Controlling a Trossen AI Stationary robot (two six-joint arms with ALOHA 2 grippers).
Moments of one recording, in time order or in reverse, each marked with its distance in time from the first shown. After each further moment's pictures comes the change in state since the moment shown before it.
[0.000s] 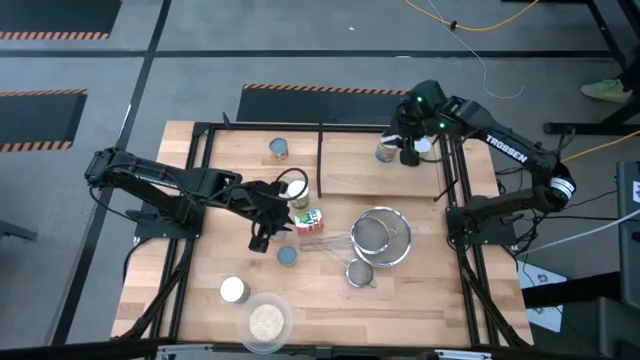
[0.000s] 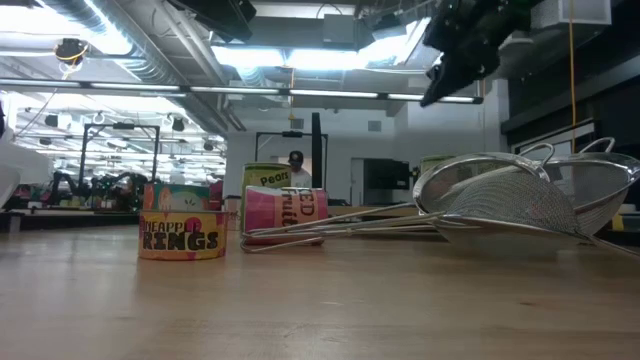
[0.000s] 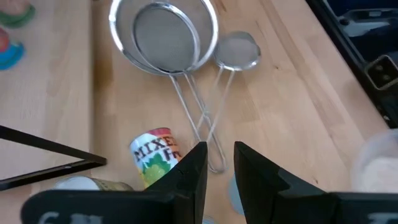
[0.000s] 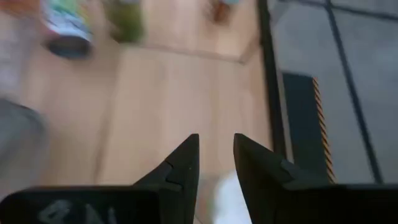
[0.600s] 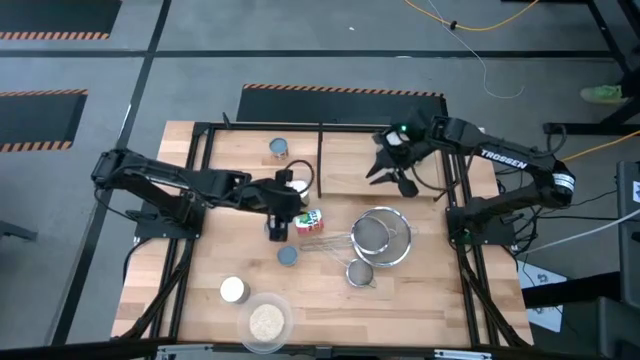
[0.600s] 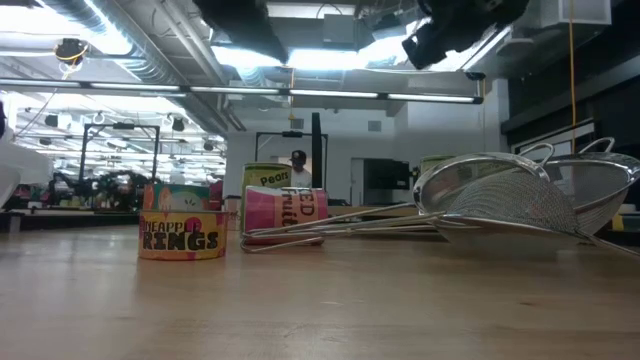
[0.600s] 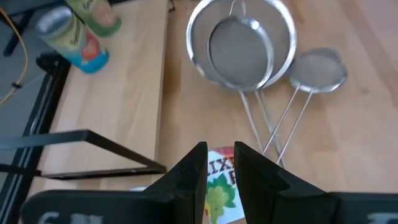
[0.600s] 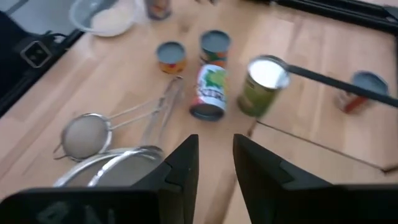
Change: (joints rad) left arm 0.038 0.078 0.000 0.130 -0.222 0.009; right arm 0.312 -0.001 0.001 0.015 -0.217 0.083
